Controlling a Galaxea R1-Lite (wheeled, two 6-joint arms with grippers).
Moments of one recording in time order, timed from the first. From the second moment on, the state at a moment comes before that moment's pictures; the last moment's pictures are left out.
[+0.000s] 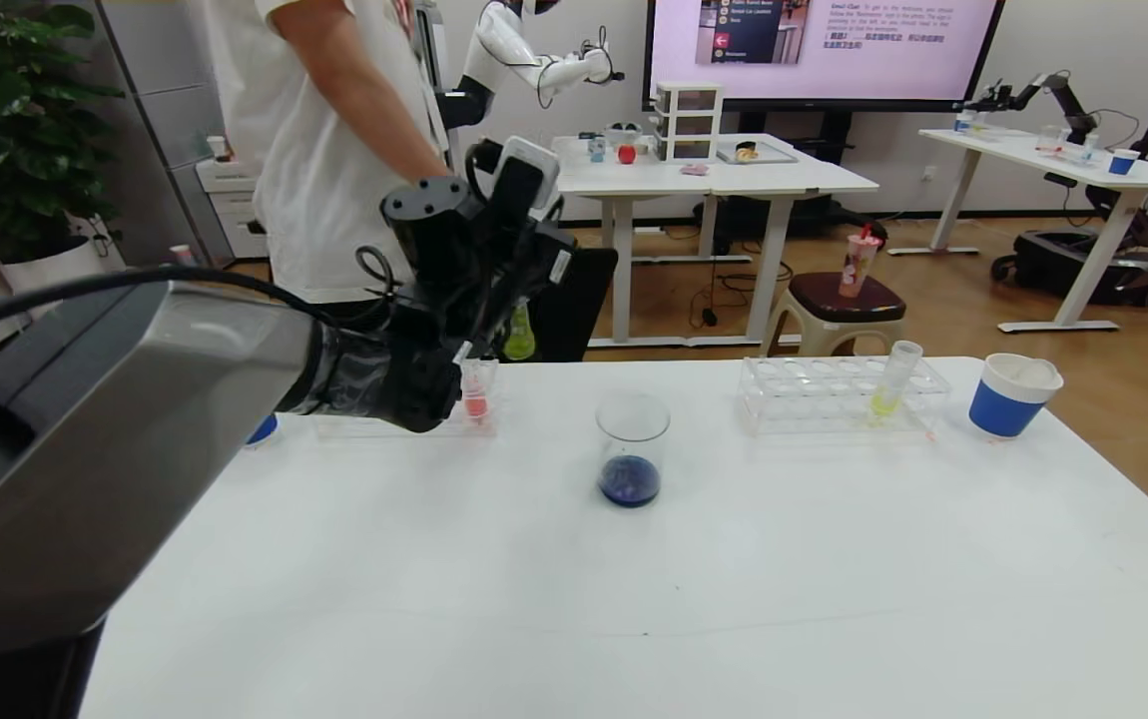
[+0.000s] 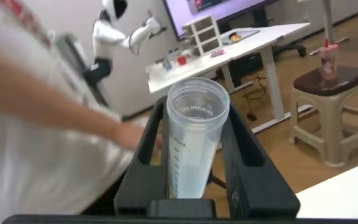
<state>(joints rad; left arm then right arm) -0.47 2.26 -1.61 -0.97 0.21 0.43 0.00 0.00 0.00 0.00 0.01 -0.03</state>
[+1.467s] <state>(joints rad) 0.22 1.99 -1.20 -0.85 0.08 -0.03 0.00 0.00 0.00 0.00 0.01 -0.03</state>
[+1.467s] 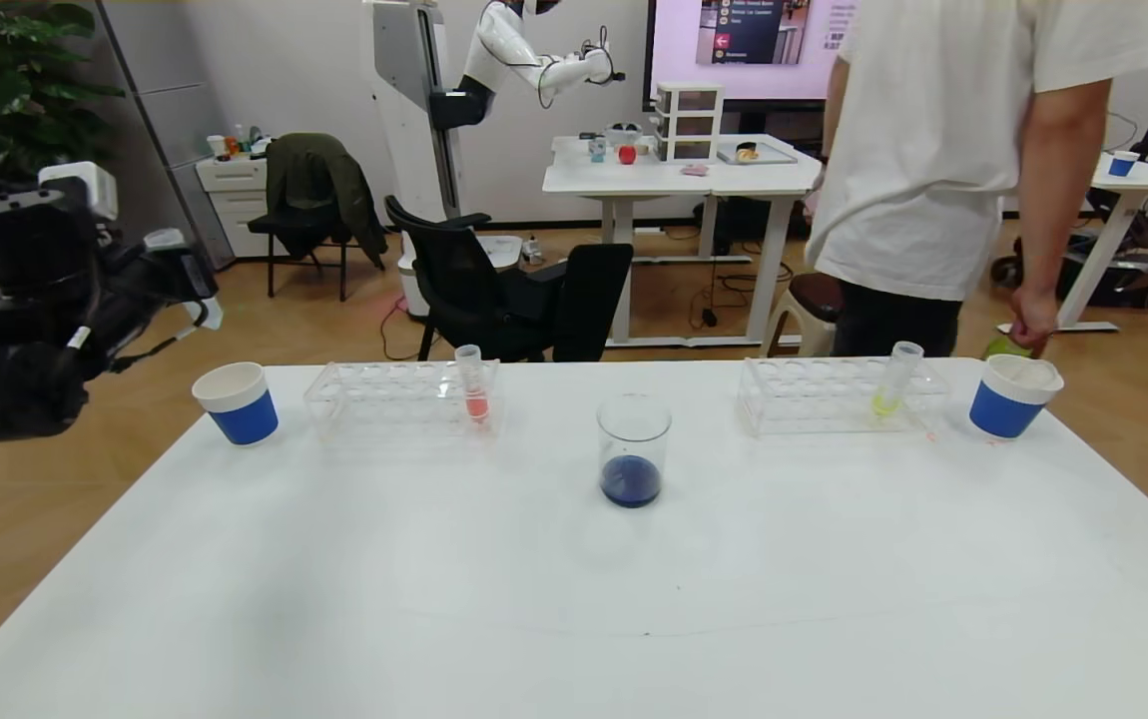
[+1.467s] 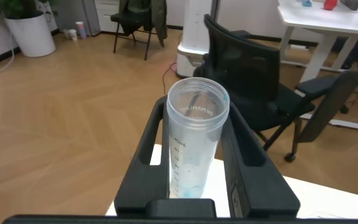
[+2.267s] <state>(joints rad) 0.25 2.20 -1.11 -1.11 0.08 -0.04 0.00 0.00 0.00 0.00 0.01 -0.03</state>
